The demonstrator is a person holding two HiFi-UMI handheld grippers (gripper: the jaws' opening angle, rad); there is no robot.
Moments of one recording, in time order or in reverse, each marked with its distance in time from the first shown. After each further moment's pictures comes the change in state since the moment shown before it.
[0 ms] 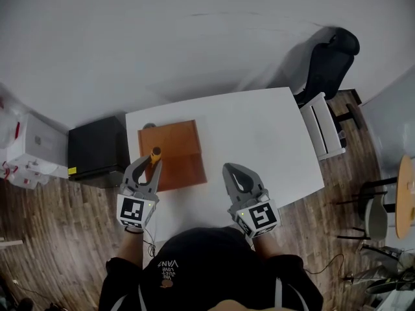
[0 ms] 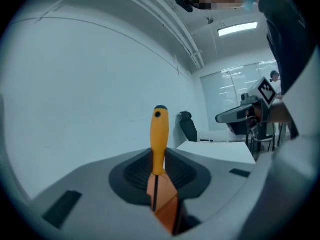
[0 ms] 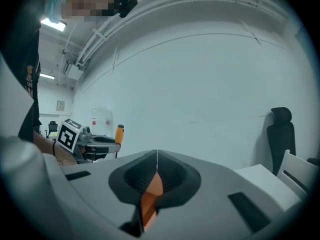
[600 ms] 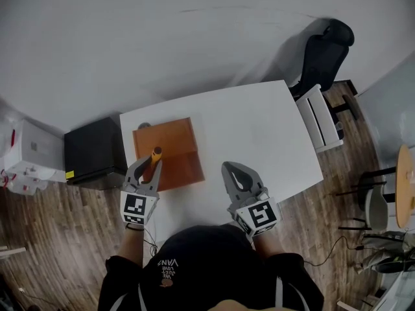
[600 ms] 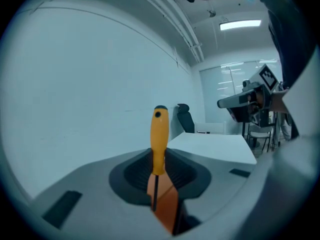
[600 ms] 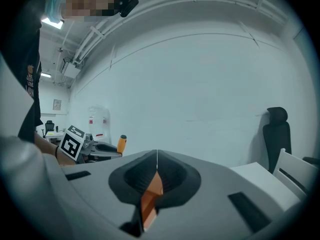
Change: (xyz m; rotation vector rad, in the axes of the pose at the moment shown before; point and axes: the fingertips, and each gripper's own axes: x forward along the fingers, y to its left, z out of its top) left arm 0.018 -0.006 -0.039 -0.002 0.083 -0.047; right arm -0.004 -0.005 -0.006 0.012 0.010 -0.043
